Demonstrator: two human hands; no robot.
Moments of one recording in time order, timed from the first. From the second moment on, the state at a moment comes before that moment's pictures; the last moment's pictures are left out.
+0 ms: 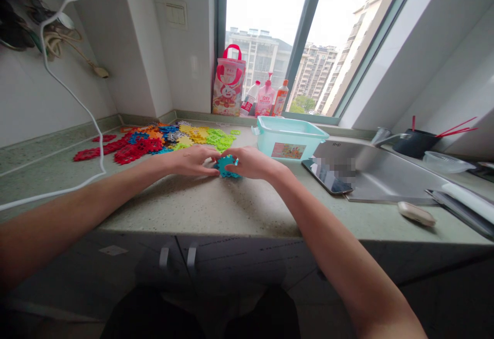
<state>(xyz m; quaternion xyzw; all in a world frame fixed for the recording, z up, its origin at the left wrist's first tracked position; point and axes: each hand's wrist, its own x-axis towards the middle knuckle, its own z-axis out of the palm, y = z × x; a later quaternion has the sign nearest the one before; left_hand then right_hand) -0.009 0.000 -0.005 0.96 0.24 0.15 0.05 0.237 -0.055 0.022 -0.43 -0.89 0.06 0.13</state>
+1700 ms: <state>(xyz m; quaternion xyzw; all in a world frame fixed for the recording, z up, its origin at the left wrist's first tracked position) -0.005 -0.010 0.002 0.96 0.25 0.11 0.02 0.235 -0.063 0.021 -0.42 -0.90 0.03 0.12</state>
